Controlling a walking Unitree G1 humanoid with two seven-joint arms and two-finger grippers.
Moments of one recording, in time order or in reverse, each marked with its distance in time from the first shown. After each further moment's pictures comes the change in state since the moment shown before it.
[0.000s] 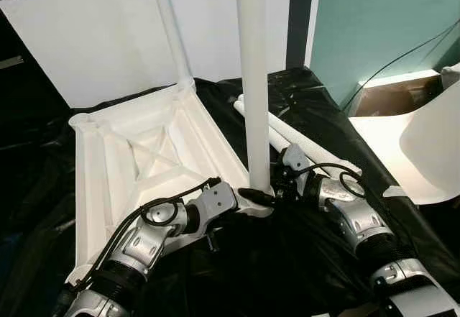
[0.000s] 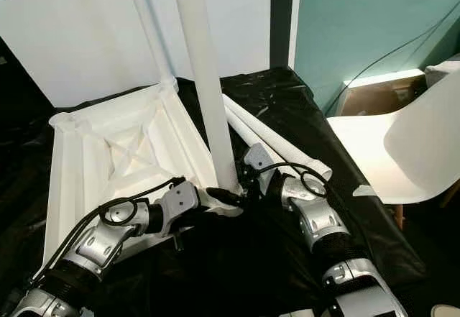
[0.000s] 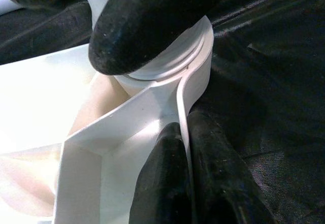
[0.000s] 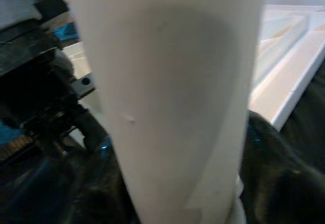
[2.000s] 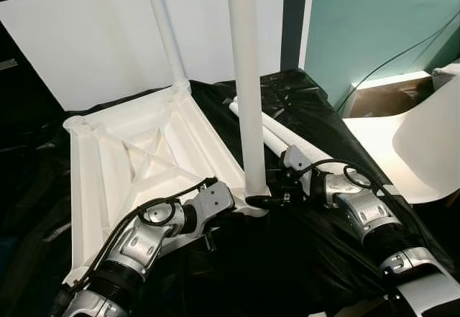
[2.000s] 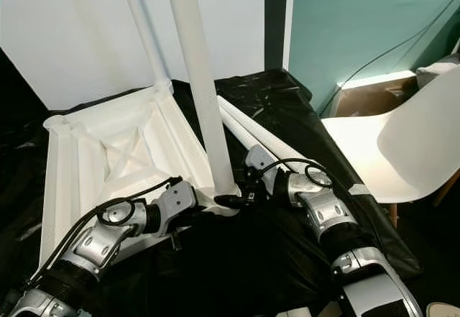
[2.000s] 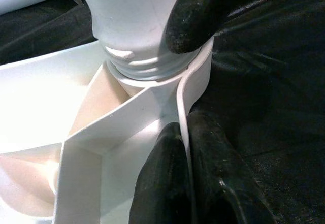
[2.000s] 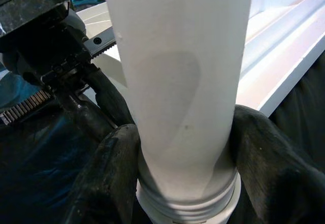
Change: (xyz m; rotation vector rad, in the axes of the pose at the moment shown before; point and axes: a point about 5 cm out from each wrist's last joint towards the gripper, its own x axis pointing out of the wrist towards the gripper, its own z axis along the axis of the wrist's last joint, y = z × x) left arm -0.001 0.001 -0.002 -0.016 0.004 0.015; right arm -0.007 -0.007 -0.002 0.008 0.129 0.104
